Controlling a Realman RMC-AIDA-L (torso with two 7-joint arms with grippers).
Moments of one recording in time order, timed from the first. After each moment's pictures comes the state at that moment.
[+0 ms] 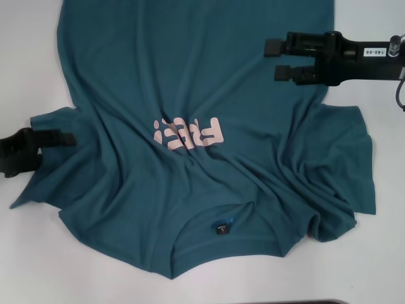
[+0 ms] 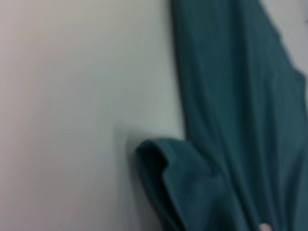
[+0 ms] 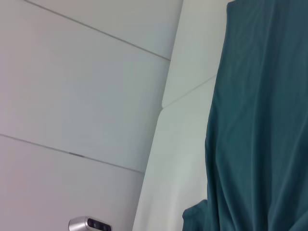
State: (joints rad) left arm -0.41 -2.03 -2.55 -0.72 -0.86 1.42 -2.50; right arm 0.58 1.98 -0.79 -0.60 -1.86 -1.56 2.41
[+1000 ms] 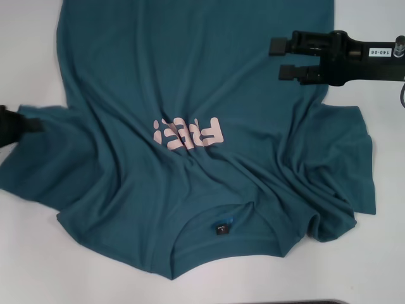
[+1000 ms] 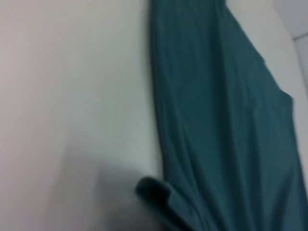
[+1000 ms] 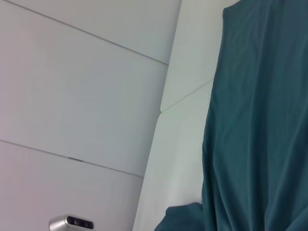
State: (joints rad) left arm -0.40 -2.02 -2.61 -0.84 -0.88 1.49 -2.51; right arm 0.58 1.98 -0.78 -0.59 -1.86 -1.56 2.41
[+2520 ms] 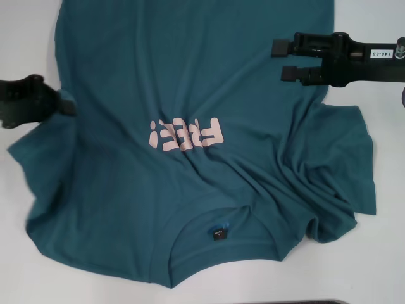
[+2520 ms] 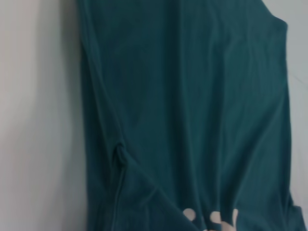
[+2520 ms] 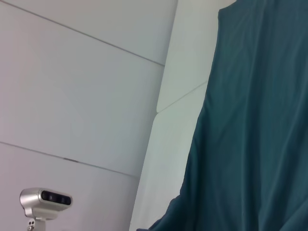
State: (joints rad) left arm -0.59 -2.08 -2.56 -1.12 -0.65 1.74 -2.77; right arm 0.58 1.97 -0.78 -0.58 -1.87 -1.56 2.40
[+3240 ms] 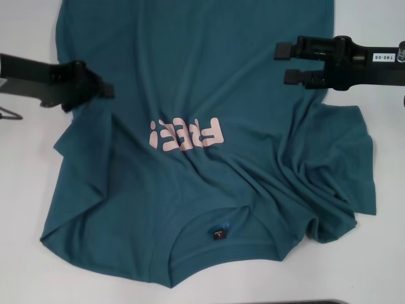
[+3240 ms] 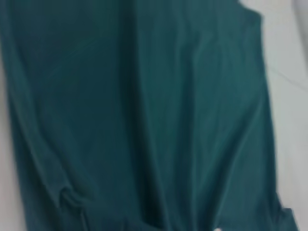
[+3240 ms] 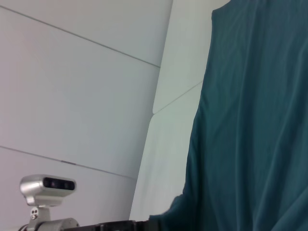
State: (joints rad) left arm -0.66 -2.10 -2.48 -1.02 -0.68 1.60 -2.72; right arm 0.57 1.97 -0.78 -0.57 -1.87 -1.55 2.40
